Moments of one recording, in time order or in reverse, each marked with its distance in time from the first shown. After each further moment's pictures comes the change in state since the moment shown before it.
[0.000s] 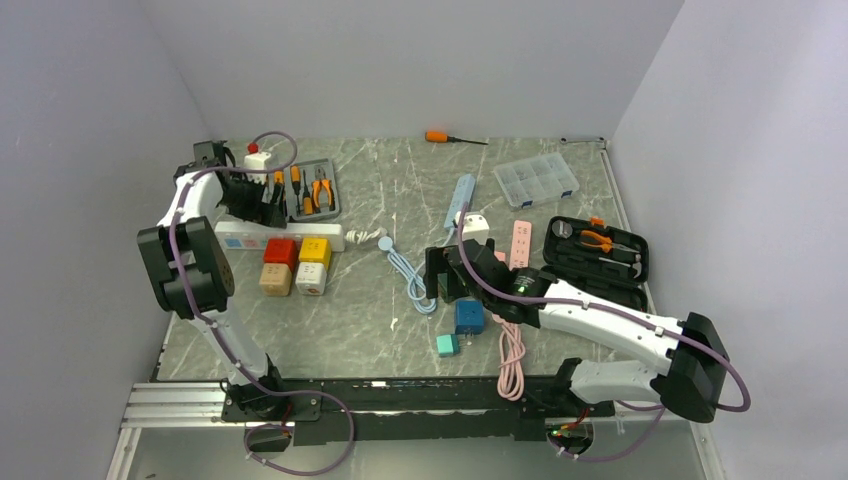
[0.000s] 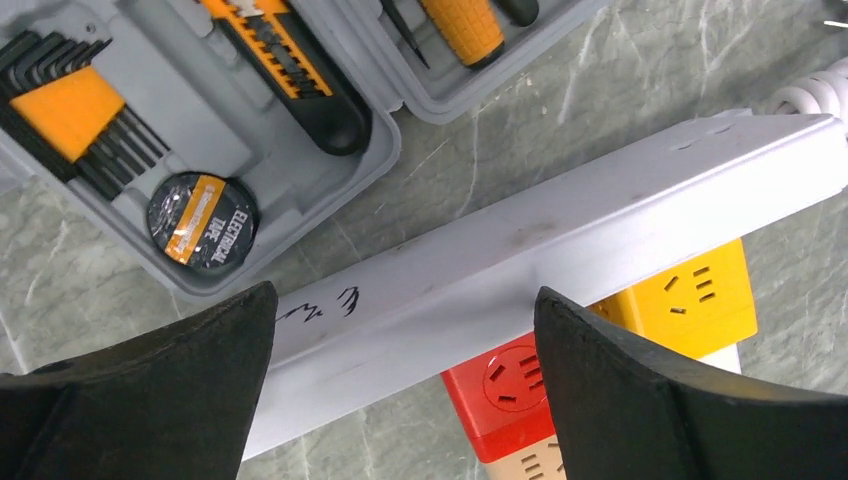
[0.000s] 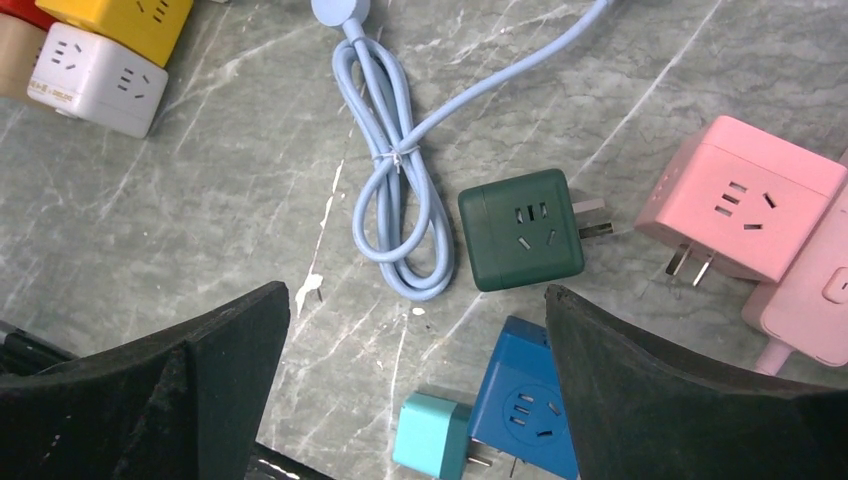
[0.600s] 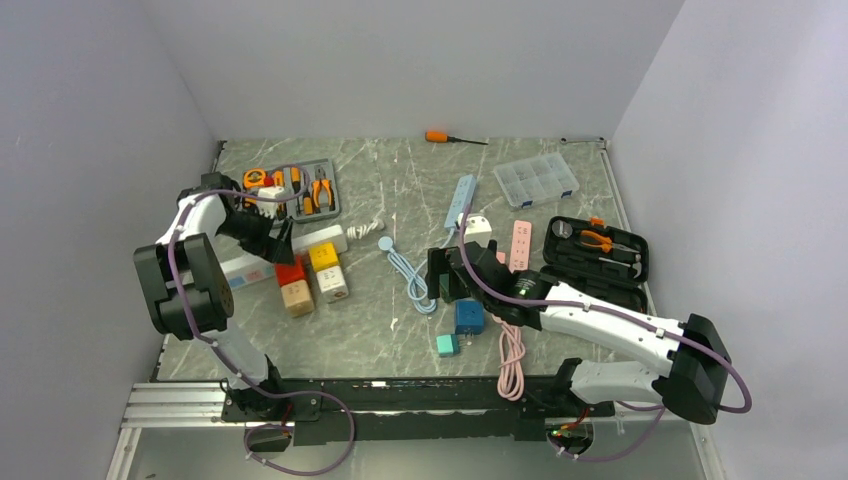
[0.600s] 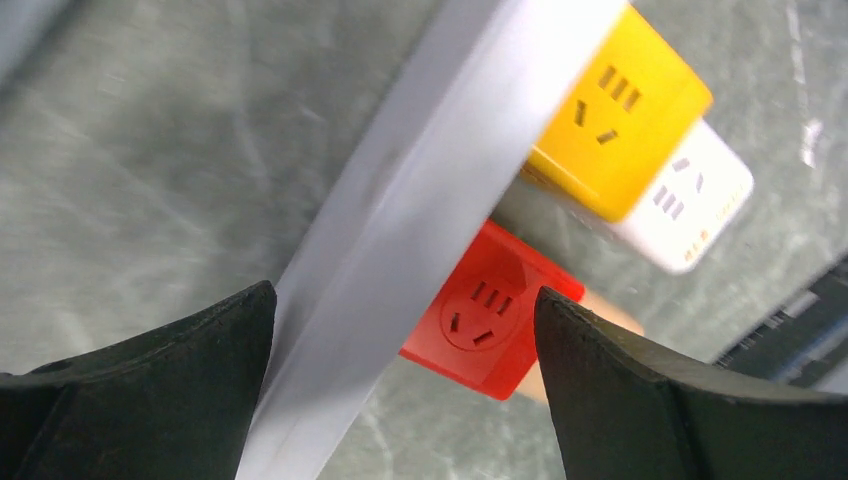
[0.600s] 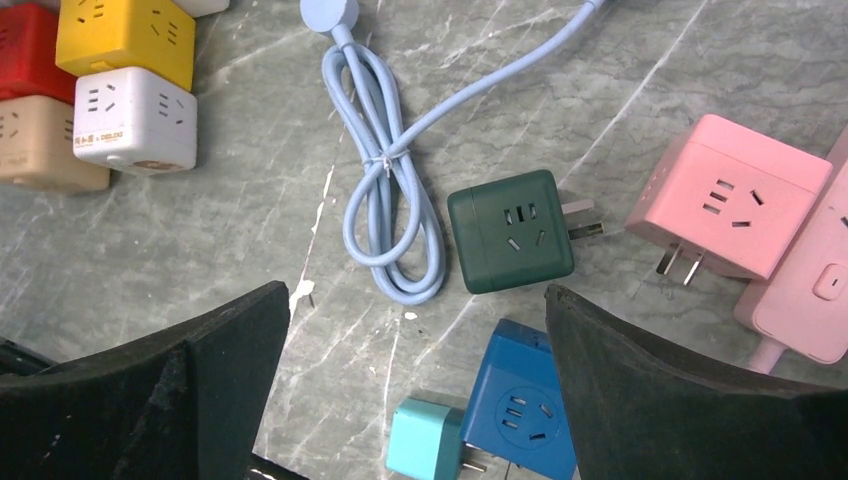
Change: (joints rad) left arm 0.003 -0.145 -0.236 -0.120 0.103 0.195; right arm 0.003 -0.021 -0.027 0.021 0.024 0.004
